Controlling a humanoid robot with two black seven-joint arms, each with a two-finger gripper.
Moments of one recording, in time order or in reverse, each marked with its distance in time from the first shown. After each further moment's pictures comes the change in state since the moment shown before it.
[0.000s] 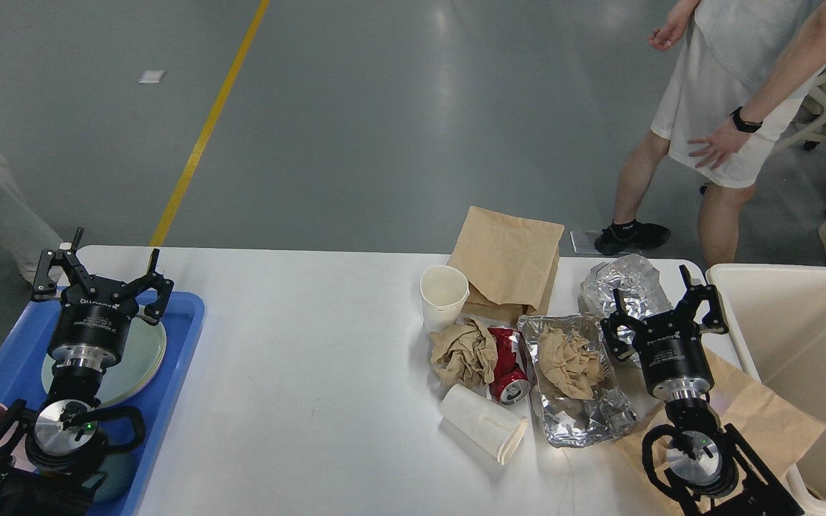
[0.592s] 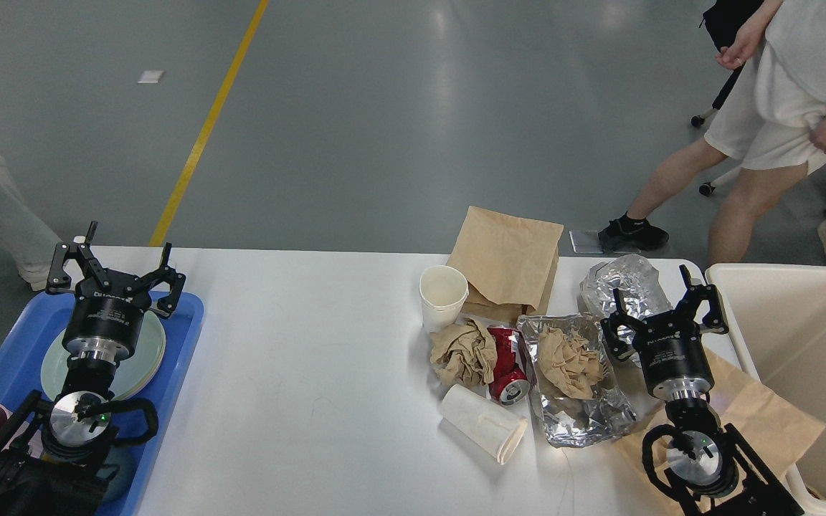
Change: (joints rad) left arm -0.041 -0.042 0.016 0.065 0.001 -0.023 -0.005; right arm 0.000 0.000 0.000 0.000 0.000 0.000 0.000
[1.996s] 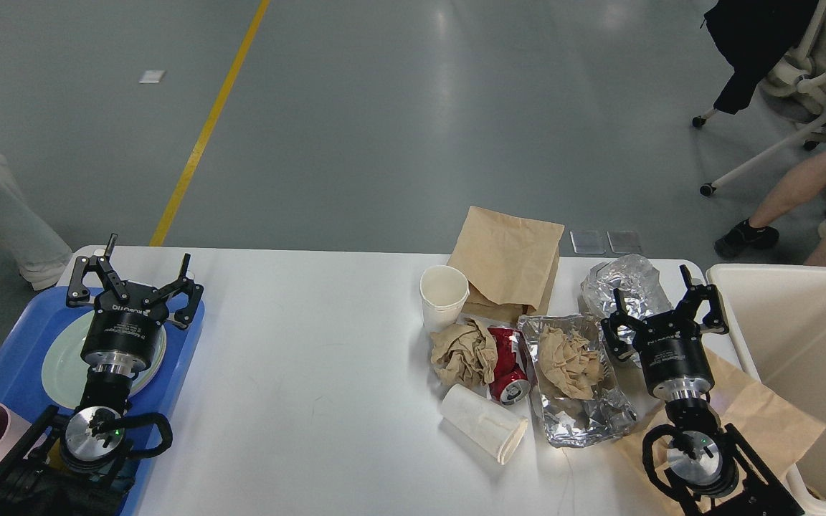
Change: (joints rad) left arm 0.004 -0.023 0.004 0.031 0.000 -0.087 0.005; right arm 0.001 -0.001 0.000 -0.002 0.001 0.000 -0.004
